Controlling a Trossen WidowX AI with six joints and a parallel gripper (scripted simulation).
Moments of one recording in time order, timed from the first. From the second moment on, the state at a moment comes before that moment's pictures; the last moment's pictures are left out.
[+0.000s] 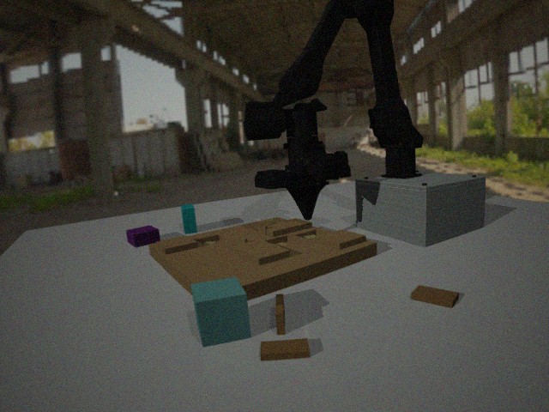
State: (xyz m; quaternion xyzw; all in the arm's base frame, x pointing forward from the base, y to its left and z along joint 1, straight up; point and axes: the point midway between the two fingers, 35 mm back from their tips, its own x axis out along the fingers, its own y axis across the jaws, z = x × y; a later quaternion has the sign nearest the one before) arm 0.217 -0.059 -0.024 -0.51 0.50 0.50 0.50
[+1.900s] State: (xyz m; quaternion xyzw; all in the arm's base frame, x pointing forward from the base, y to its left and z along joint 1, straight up) arm 0.274 -0.022 0.011 -0.03 0.70 0.02 0.71
